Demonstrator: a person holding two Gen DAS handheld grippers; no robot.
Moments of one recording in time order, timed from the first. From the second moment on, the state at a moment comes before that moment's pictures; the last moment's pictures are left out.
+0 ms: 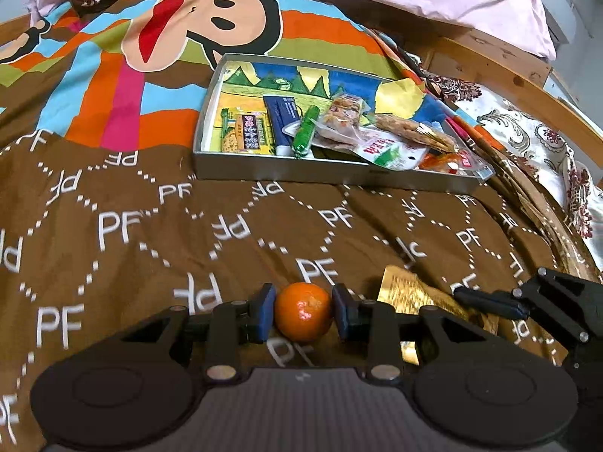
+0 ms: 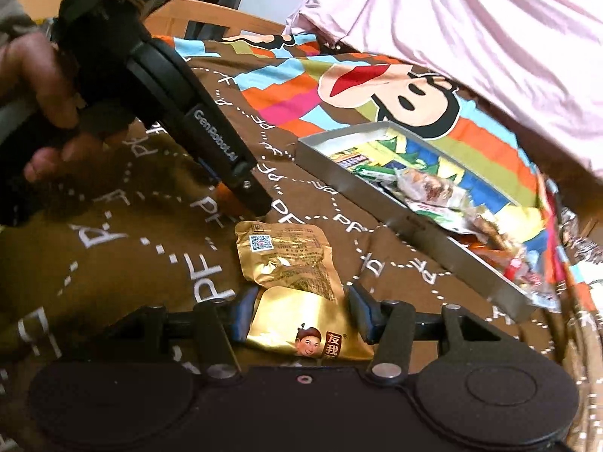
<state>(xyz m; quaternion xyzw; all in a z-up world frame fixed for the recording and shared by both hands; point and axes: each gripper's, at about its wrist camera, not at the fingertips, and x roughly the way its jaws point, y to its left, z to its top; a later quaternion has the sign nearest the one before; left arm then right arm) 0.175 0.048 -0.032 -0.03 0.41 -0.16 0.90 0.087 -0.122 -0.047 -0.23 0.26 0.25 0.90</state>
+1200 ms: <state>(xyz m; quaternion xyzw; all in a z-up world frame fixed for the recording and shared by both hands) 0.326 0.017 0.004 -0.05 0.31 -0.11 0.94 0.158 -0.188 -0.011 -0.21 0.13 0.13 0.96</state>
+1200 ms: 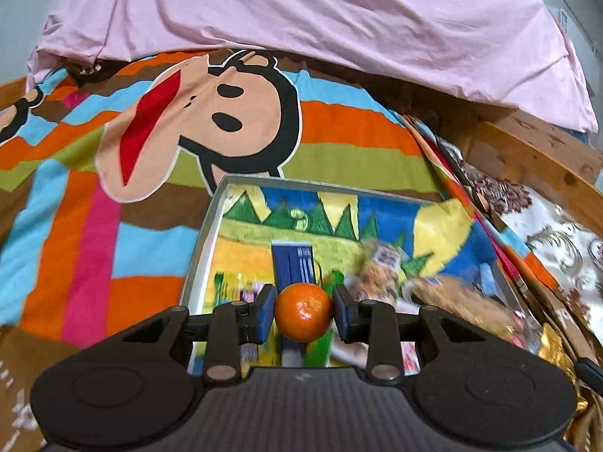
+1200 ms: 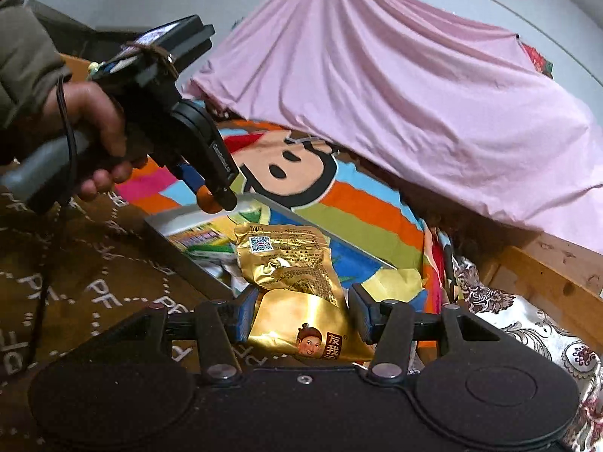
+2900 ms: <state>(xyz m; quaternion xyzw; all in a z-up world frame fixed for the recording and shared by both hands) 0.327 0.035 -0.019 -0.10 0.27 -0.10 0.95 0.291 -0.177 0.014 -0.08 0.23 0.06 0.97</state>
